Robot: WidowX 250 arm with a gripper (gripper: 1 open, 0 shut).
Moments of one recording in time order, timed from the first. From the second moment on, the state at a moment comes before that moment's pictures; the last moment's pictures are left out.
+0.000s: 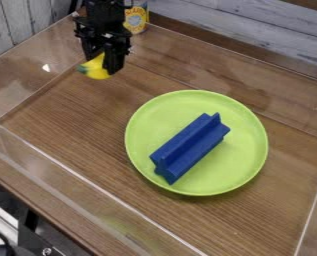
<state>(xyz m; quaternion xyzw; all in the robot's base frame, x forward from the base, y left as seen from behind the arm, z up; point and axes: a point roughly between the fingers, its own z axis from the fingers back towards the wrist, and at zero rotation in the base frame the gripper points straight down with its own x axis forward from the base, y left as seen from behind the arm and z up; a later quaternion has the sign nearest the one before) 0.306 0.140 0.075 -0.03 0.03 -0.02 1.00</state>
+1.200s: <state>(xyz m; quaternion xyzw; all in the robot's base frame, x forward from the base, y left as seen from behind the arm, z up) 0.281 0.043 0.123 -0.04 0.01 -0.06 1.00</state>
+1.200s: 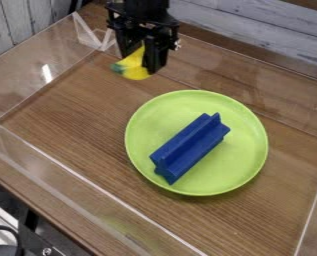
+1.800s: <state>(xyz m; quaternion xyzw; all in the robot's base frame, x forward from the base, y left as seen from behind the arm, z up) 0.276 0.021 0.113 -0.04 0.00 -0.06 1.00</state>
